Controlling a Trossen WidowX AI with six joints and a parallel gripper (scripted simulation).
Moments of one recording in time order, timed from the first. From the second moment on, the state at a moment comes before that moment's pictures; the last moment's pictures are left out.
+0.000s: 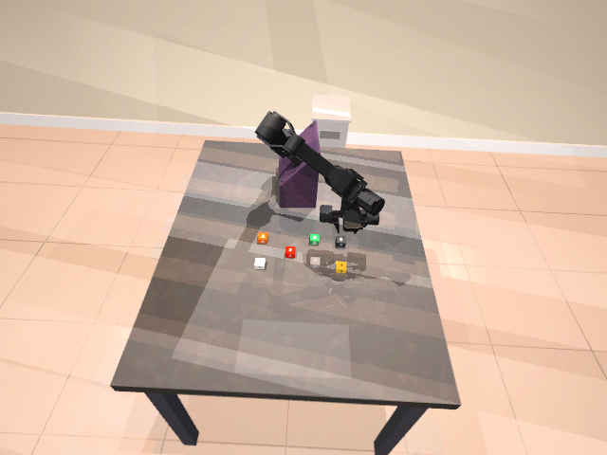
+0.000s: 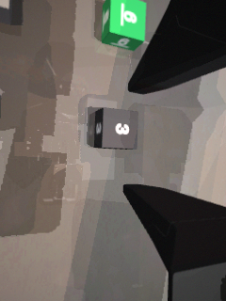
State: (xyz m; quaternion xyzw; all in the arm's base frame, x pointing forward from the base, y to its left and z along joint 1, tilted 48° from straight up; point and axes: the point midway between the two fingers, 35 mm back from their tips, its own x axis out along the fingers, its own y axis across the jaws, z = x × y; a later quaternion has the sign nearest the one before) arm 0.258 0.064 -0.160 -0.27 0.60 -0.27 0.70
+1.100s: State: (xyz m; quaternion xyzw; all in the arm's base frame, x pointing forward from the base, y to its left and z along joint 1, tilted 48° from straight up) arm 0.251 0.011 -0.200 -0.29 0.61 -0.28 0.68
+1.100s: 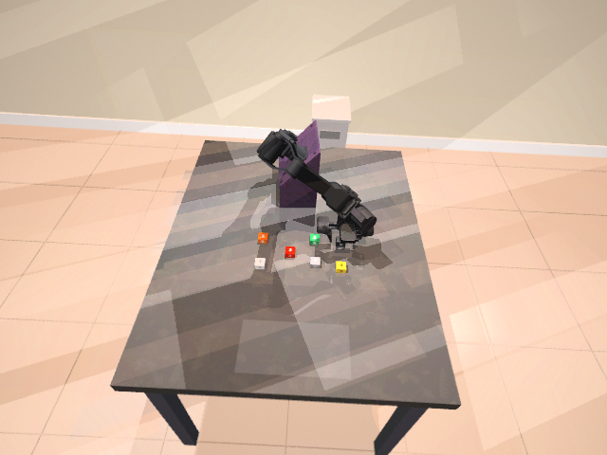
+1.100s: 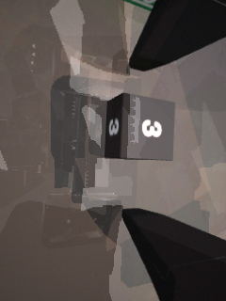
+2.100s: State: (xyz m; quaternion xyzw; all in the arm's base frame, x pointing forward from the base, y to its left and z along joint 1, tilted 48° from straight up) arm 0.251 0.010 -0.200 -0.29 0.61 -0.28 0.68
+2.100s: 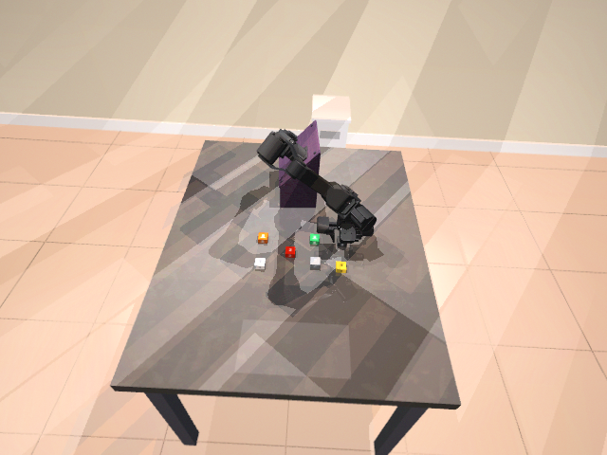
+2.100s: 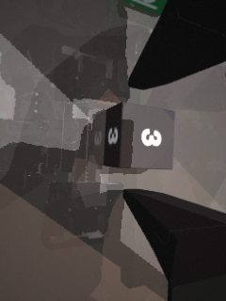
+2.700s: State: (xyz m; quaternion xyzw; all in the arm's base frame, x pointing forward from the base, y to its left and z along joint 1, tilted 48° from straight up) arm 0.242 0.076 -0.141 -0.29 0.62 -0.28 0.68
